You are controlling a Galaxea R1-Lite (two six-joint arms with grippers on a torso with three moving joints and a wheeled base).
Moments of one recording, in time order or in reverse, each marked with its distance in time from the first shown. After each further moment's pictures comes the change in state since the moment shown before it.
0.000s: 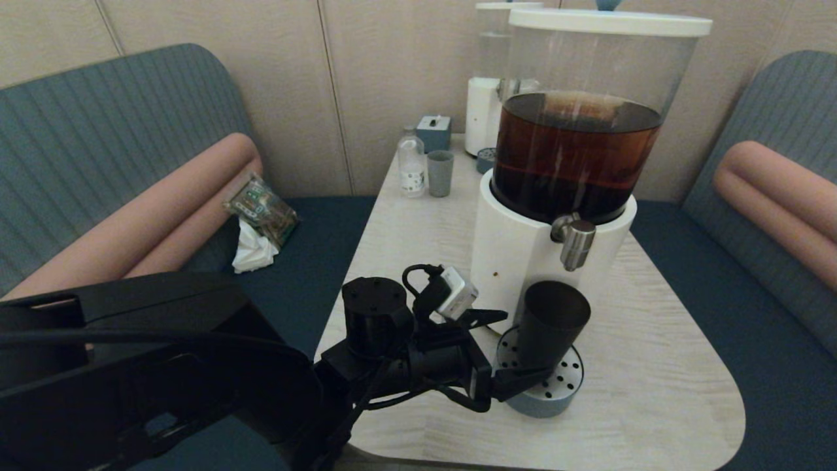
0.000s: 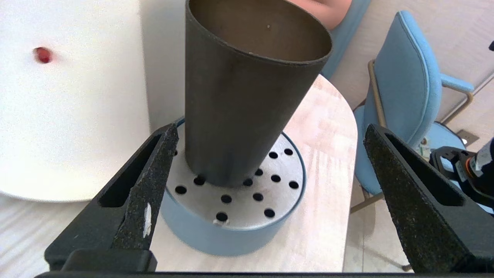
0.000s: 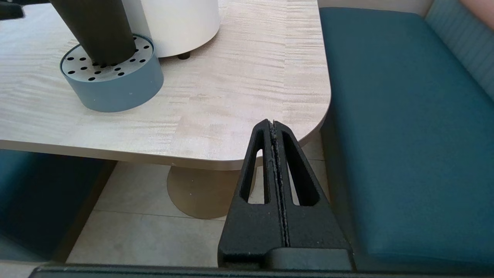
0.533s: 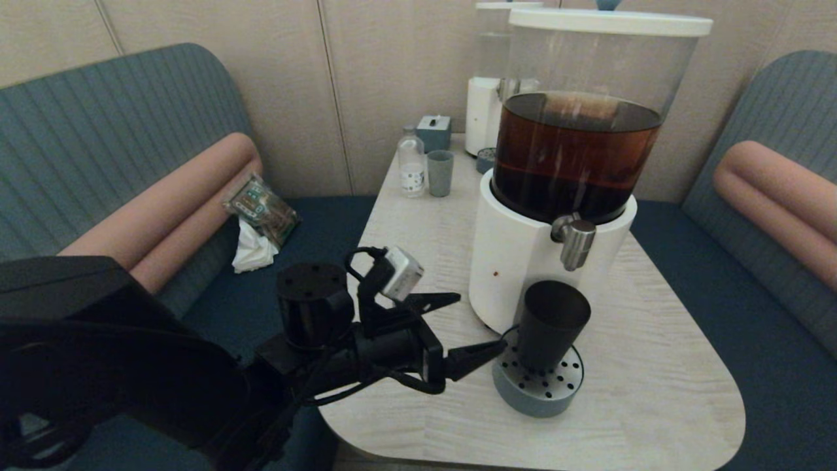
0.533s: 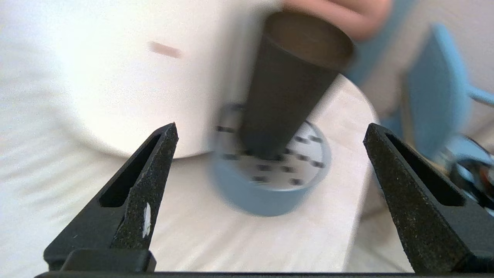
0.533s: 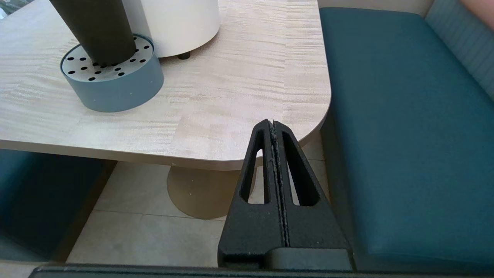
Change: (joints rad) left arm 0.114 -0.165 0.148 0.015 0.043 -0.007; right arm 0.000 0.000 0.000 0.000 0.000 0.000
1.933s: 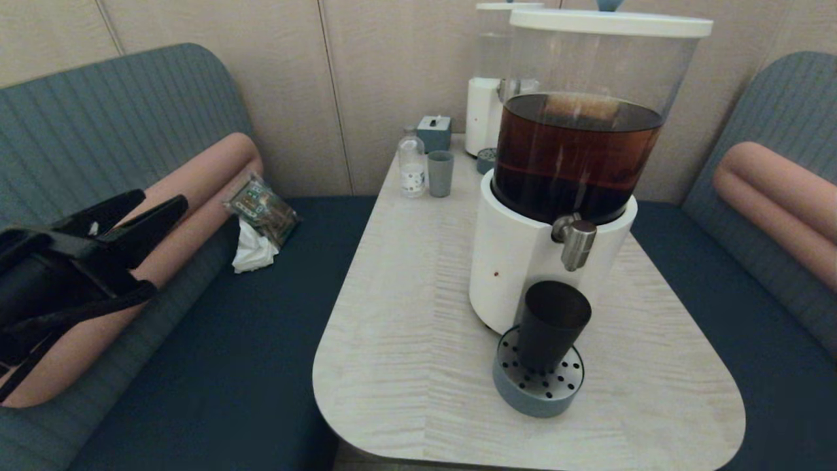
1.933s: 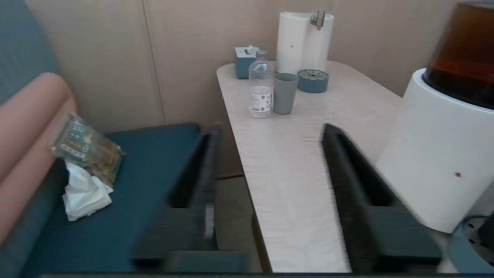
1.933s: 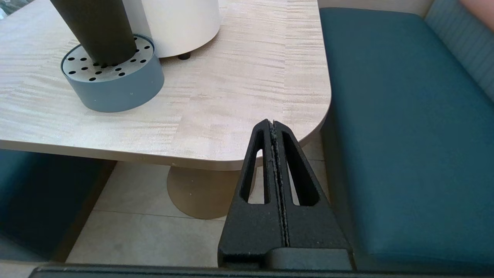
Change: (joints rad) left arm 0.602 -0.775 0.306 0.157 0.253 -0.010; right arm 0.000 0.000 0.000 0.000 0.000 0.000
